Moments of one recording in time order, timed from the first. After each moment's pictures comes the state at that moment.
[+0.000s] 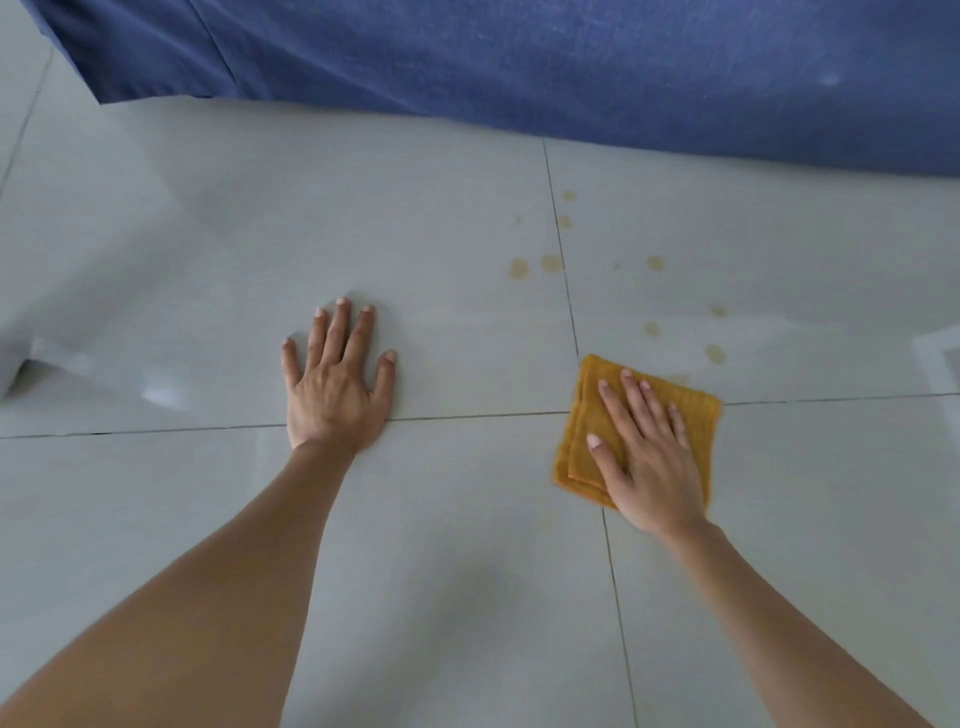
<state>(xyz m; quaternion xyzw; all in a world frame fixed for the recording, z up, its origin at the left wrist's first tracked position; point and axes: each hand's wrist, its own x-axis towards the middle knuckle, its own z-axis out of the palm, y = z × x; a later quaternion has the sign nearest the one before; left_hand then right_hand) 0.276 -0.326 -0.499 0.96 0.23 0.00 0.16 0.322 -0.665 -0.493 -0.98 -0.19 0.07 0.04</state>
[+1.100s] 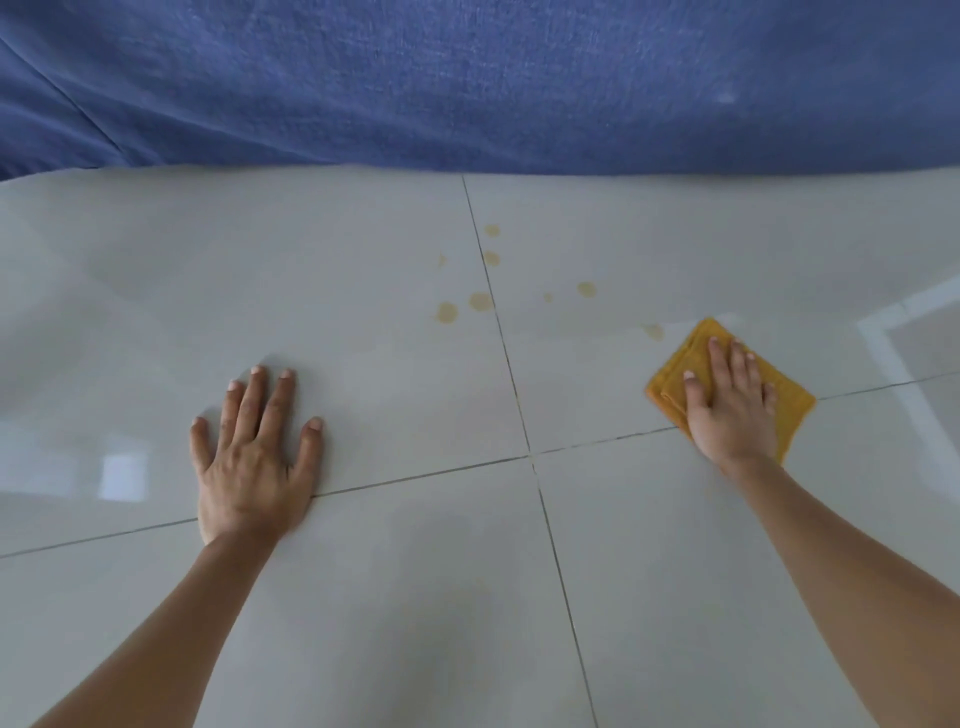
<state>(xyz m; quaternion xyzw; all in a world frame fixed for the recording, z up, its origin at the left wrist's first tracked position) 0.277 -0.328 -0.497 0.96 0.23 -0.01 0.14 0.446 -0.777 -0.492 -0.99 0.08 0.07 0.05</state>
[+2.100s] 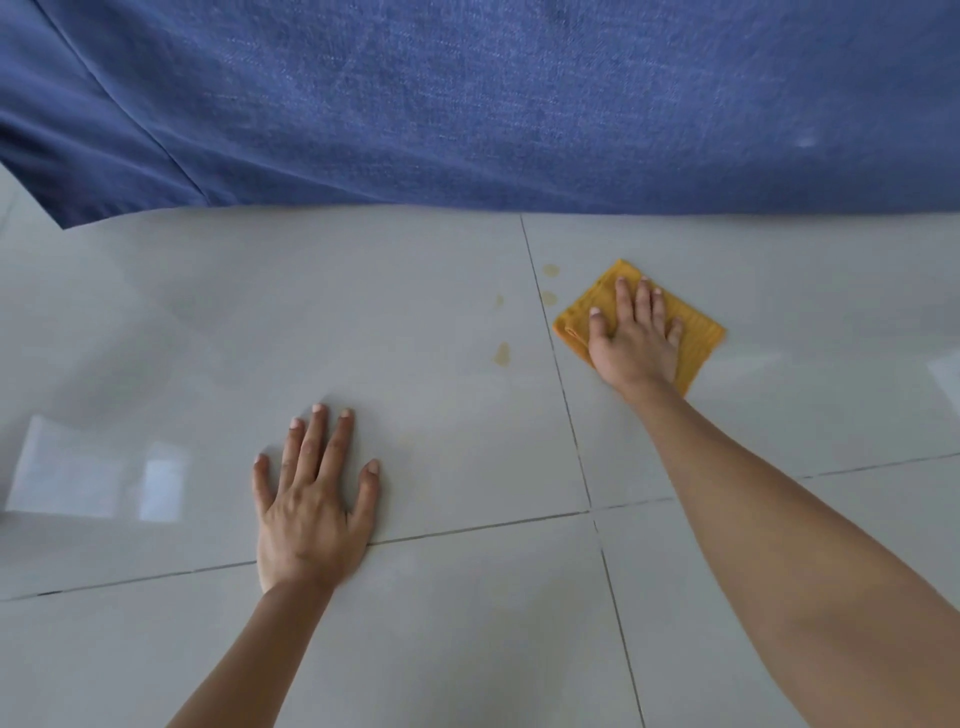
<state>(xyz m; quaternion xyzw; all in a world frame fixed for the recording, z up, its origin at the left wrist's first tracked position) 0.278 -0.328 -0.496 0.96 0.23 -0.01 0.14 0.543 -0.585 -0.497 -0.99 0.01 0.08 0.08</state>
